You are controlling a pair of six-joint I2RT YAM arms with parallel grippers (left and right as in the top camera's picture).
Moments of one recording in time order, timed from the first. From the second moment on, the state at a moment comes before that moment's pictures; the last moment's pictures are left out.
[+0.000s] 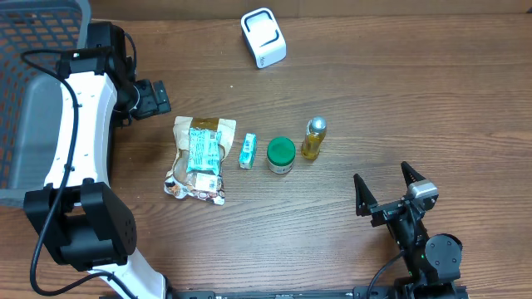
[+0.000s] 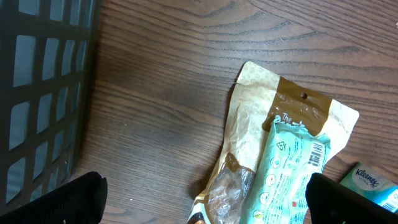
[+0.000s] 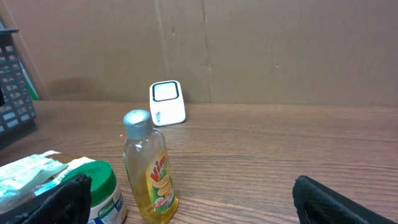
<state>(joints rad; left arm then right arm) 0.11 1.88 1.73 -1.22 -0.01 -0.23 0.13 0.01 0.02 -0.02 -0.15 0.10</state>
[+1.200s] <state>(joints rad) 0.11 1.88 1.73 -1.22 -0.01 -0.23 0.13 0.01 0.02 -0.02 -0.15 0.12</state>
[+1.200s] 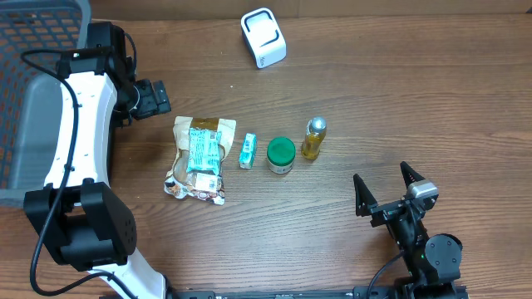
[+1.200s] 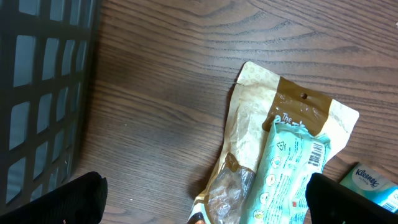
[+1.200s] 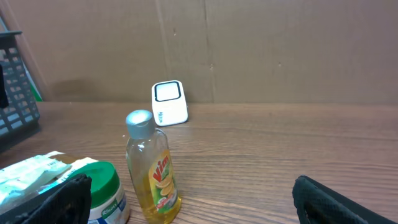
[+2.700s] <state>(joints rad) 0.11 1.88 1.73 -1.22 -0.01 -0.23 0.13 0.32 0.75 -0.59 -0.20 0.42</state>
